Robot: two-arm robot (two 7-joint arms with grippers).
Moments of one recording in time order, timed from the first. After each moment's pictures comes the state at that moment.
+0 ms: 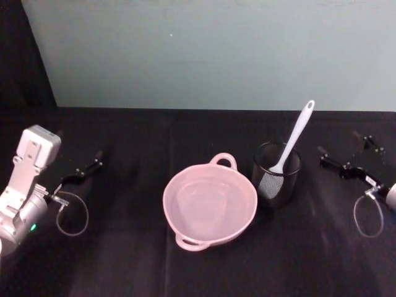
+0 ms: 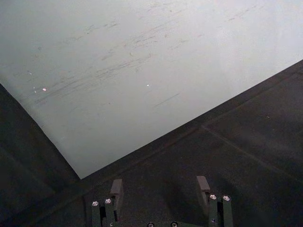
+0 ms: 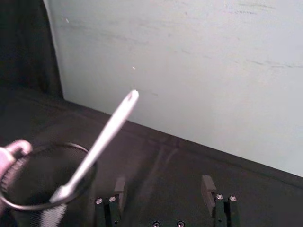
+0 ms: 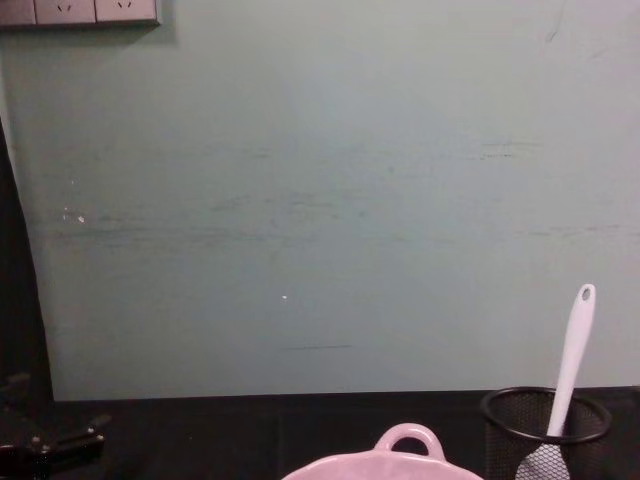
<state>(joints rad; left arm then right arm) -0.20 0.60 0.45 -1.41 -0.25 -0.12 0.03 0.26 0.63 -0.36 -1.34 0.49 -0.06 0.25</state>
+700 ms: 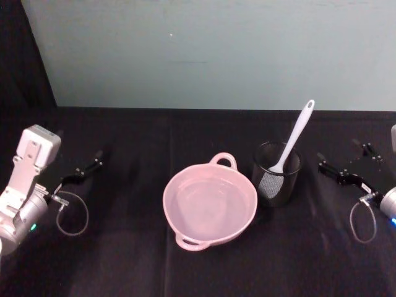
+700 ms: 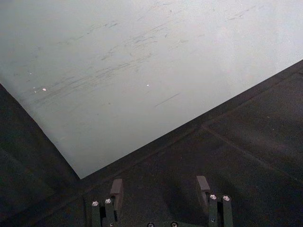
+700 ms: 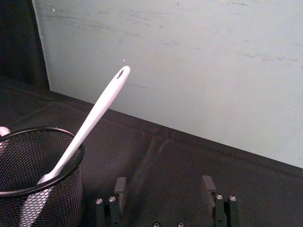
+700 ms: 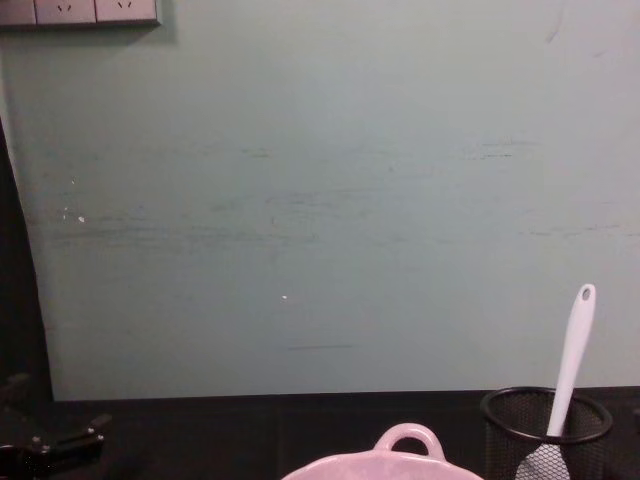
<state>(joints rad) -0.20 0.60 0.45 -1.41 -0.25 -0.12 0.03 0.27 0.58 -0.36 -1.26 0.43 -0.11 0.22</state>
